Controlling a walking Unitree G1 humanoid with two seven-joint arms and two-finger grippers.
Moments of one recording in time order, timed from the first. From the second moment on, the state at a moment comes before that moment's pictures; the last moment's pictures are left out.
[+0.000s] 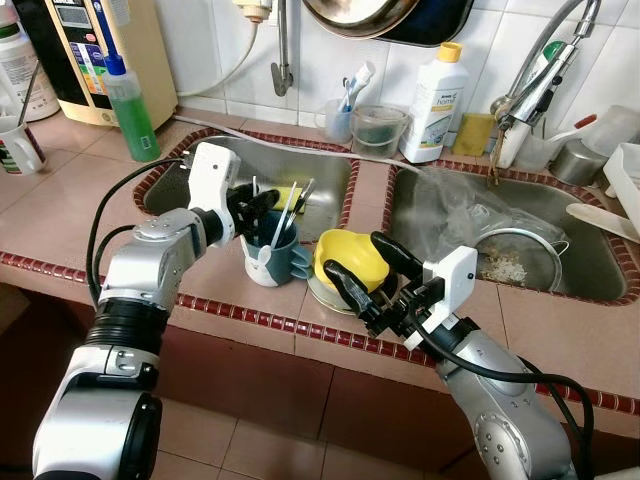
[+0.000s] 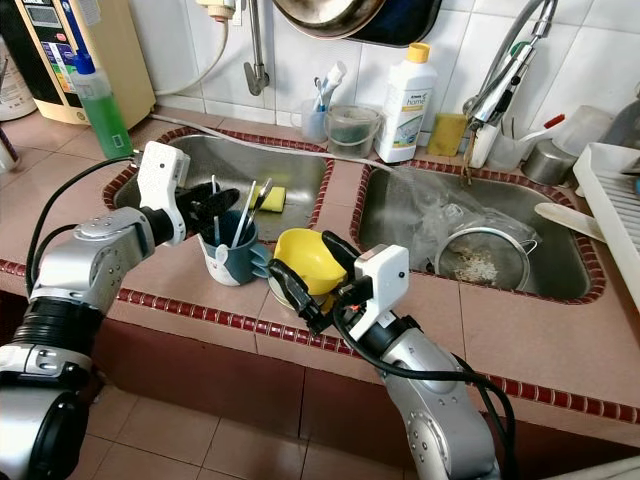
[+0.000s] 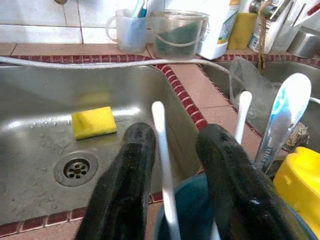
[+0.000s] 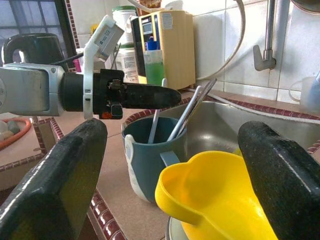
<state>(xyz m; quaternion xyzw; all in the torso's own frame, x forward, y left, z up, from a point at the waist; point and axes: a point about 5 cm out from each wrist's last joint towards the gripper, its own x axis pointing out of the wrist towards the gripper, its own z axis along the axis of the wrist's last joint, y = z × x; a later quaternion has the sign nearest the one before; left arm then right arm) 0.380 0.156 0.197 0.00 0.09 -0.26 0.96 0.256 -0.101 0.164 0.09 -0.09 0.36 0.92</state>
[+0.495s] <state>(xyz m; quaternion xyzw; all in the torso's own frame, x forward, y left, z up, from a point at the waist) 0.380 0.162 0.204 0.00 0.08 -0.26 0.96 0.255 -0.098 0.163 0.09 -0.09 0.37 0.92</state>
